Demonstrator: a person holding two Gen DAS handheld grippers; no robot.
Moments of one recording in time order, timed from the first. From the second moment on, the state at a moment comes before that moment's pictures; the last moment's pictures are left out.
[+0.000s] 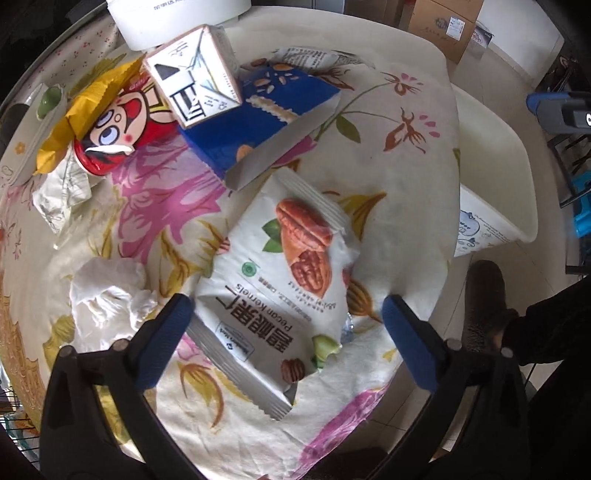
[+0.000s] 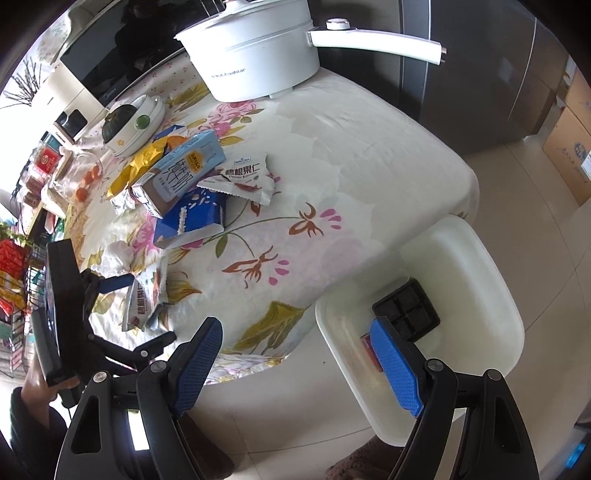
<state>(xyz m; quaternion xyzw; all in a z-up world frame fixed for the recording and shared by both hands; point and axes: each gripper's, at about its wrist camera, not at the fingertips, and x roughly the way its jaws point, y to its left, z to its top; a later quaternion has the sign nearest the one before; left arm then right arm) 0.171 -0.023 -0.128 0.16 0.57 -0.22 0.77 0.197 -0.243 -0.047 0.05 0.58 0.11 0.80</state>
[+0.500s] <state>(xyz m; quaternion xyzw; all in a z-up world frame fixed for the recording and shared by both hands) 0.184 0.009 -0.120 0.07 0.59 -0.18 0.79 0.195 -0.247 -0.044 0.05 0.58 0.10 0.81</state>
